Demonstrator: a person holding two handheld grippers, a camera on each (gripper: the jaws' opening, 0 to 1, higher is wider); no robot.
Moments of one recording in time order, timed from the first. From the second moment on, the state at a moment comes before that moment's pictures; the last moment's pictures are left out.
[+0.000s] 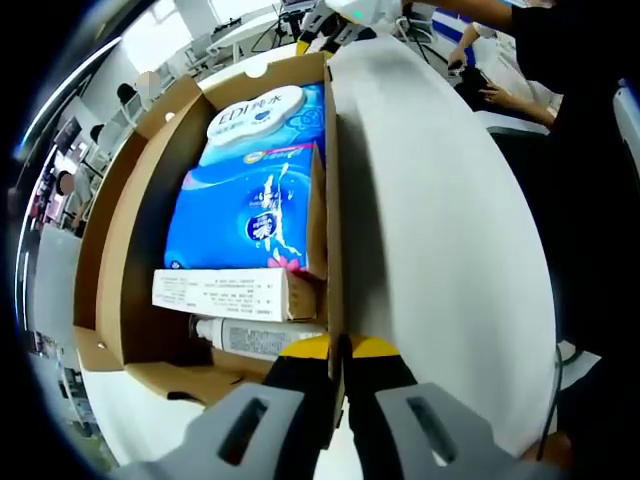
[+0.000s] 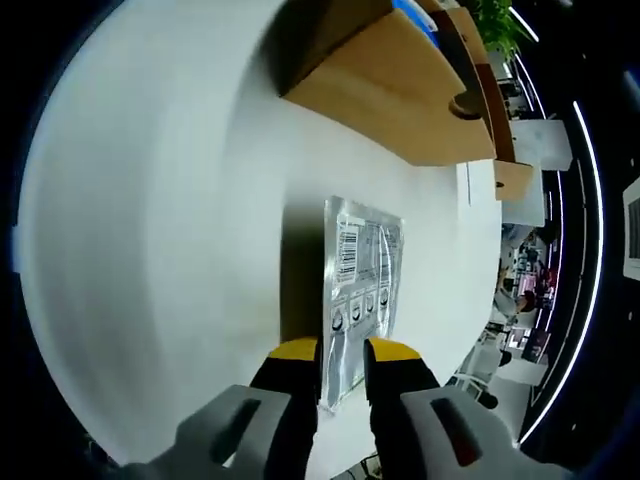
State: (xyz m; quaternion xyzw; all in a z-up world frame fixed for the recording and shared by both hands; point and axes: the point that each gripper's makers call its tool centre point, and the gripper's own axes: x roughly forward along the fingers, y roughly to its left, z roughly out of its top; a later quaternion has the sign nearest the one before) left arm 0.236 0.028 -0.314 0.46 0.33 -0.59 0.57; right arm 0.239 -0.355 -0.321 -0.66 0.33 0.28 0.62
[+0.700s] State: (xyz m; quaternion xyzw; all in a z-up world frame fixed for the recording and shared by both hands) left arm 0.235 0.029 -0.314 0.47 0.33 -0.59 0.57; right arm 0.237 -0.340 -0.302 -0.56 0.32 0.26 0.72
